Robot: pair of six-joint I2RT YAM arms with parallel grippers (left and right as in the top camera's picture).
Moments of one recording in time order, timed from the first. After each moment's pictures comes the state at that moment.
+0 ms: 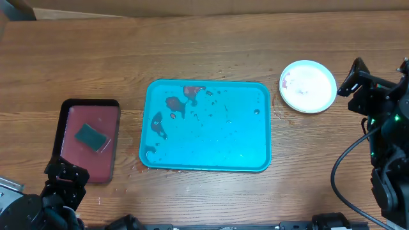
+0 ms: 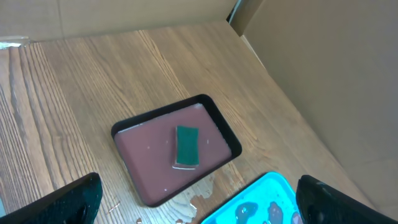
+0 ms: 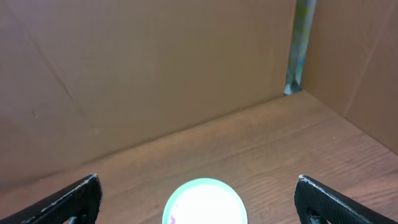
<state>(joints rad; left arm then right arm) 0.44 0.58 1.35 -1.32 -0.22 -0.64 0.08 0.88 1.25 -0.64 0.33 0.28</state>
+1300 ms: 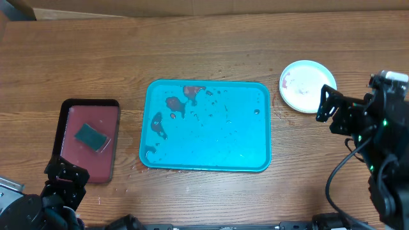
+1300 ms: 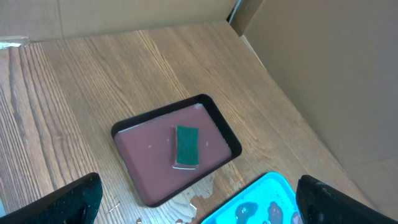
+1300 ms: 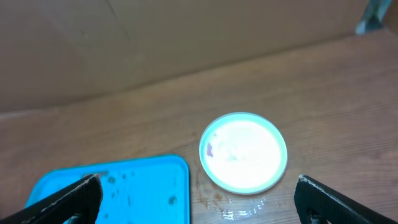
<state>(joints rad) 0.44 0.58 1.35 -1.32 -0.22 -0.64 0.08 0.81 1.17 -0.81 0.06 0.28</state>
